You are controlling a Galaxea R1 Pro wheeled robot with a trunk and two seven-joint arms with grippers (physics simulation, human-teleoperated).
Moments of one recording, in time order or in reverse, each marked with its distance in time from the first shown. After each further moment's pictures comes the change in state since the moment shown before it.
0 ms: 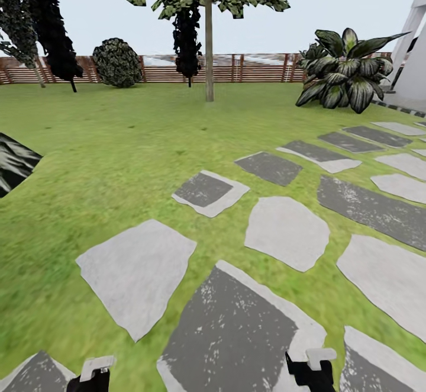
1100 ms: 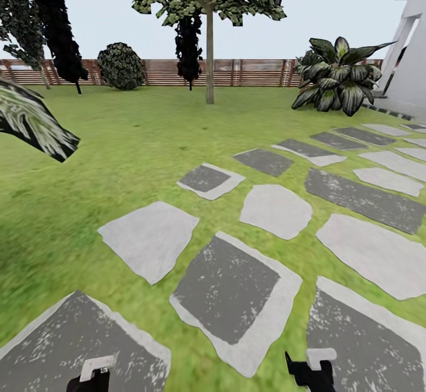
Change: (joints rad) left arm 0.000 0.000 0.000 0.000 0.000 0.000 0.000; right arm 0.000 0.000 0.000 0.000 0.000 0.000 0.000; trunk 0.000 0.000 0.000
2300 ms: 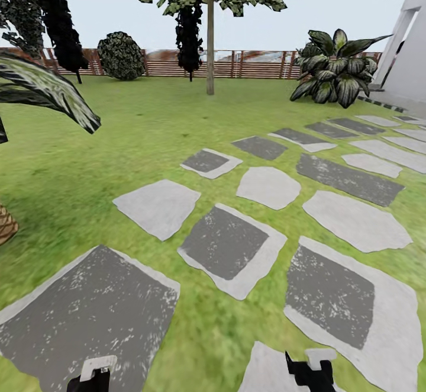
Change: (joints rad) left arm 0.000 -0.001 0.000 -0.001 0.001 0.000 -0.001; right arm 0.000 0.000 0.000 0.000 0.000 0.000 0.000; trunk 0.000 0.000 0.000
